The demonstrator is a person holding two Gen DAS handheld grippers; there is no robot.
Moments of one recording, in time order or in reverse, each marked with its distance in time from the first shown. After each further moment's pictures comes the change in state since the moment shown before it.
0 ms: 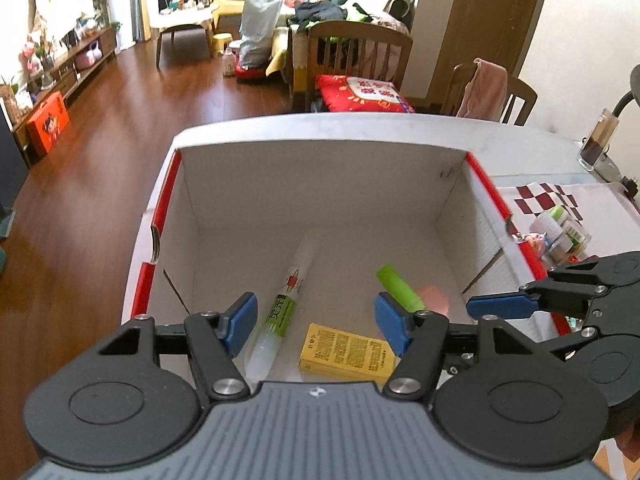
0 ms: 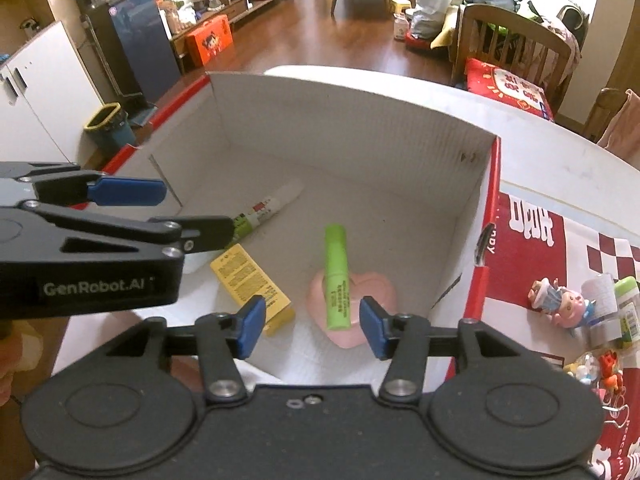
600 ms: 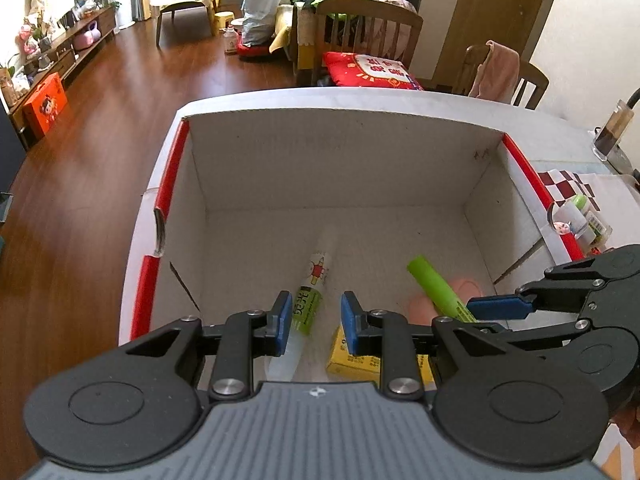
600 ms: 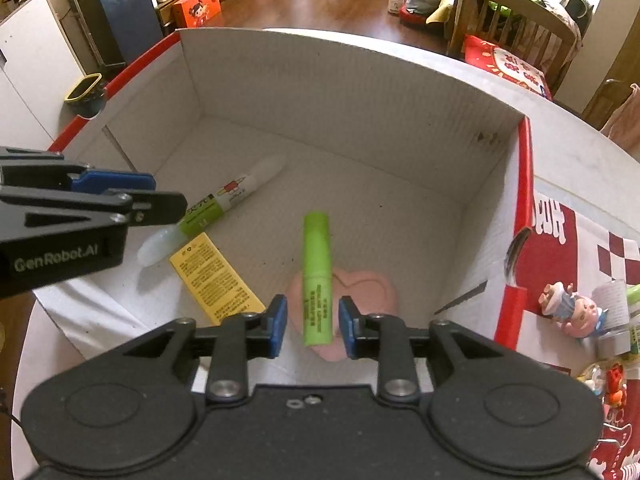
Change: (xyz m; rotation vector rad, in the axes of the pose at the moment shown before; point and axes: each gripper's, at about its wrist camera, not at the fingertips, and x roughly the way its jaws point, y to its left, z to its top) left arm 0.036 0.020 -0.002 -0.016 0.074 -0.006; right arm 0.047 0.005 0.007 -0.016 0.108 -0.066
